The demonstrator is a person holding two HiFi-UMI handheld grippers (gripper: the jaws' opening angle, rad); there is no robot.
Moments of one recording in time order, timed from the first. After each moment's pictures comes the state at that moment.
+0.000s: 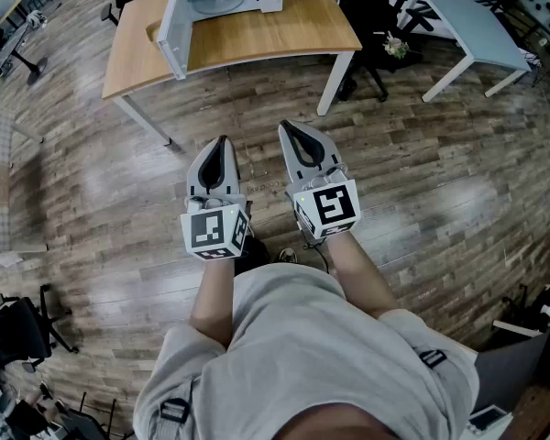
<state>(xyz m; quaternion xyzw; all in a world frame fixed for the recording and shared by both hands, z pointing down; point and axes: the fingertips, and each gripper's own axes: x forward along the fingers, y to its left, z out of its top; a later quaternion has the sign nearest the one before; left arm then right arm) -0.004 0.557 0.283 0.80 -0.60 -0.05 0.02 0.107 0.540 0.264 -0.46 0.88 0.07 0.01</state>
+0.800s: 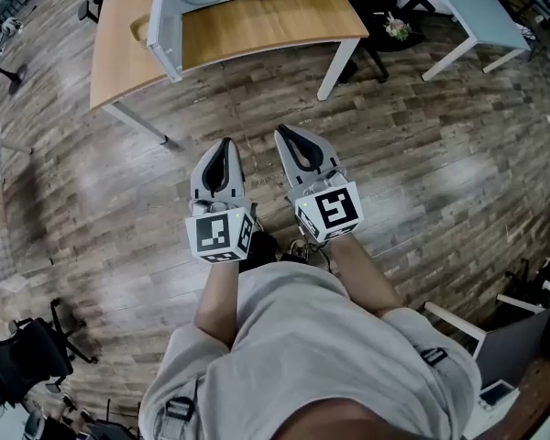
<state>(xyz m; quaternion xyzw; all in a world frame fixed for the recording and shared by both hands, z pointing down) -0.048 0.478 0.320 0.81 -0.58 -0.03 0.06 0.050 0.470 0.302 -0.47 0.88 0.02 0.01</state>
